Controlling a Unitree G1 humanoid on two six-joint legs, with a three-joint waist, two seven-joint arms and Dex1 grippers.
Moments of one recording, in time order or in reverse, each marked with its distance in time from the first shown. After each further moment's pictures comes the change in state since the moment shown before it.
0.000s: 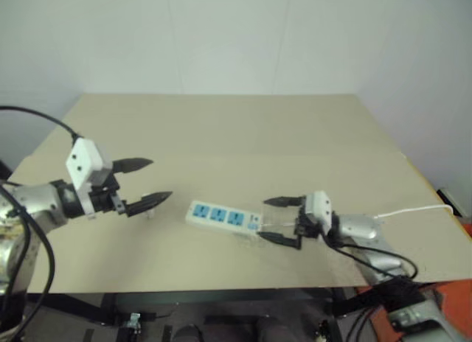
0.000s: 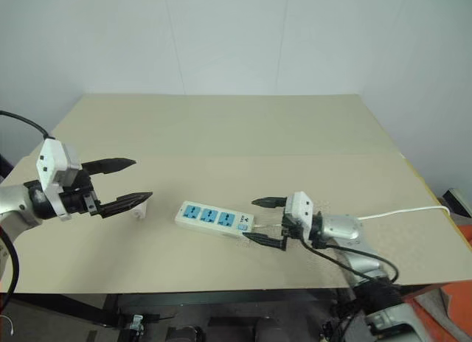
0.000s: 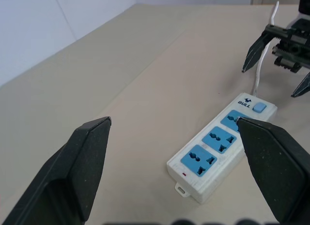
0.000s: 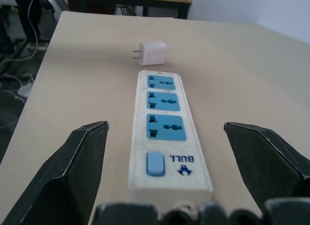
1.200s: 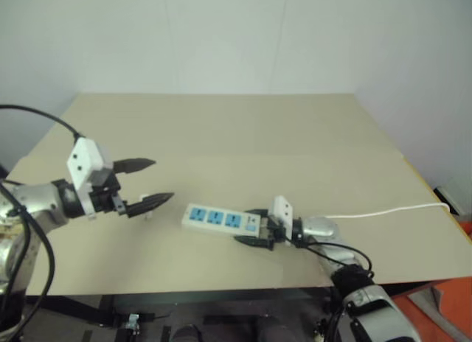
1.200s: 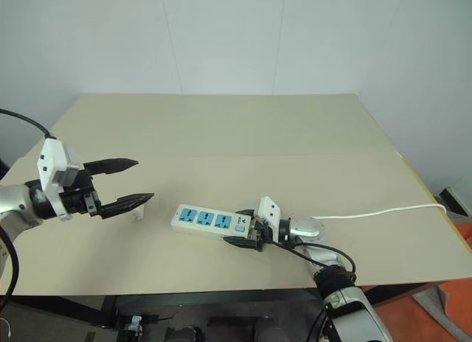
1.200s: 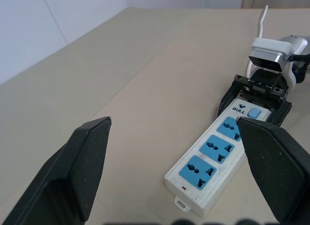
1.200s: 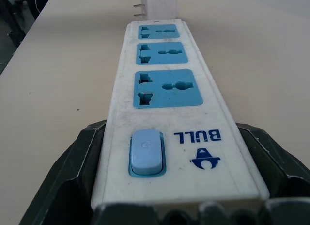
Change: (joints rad) left arm -0.008 0.012 -0.010 -0.011 -0.023 0.002 0.000; right arm -0.159 0.229 -0.002 0.387 -0.223 -0.038 0.099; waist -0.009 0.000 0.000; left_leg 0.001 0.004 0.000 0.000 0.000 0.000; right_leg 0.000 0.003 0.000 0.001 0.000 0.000
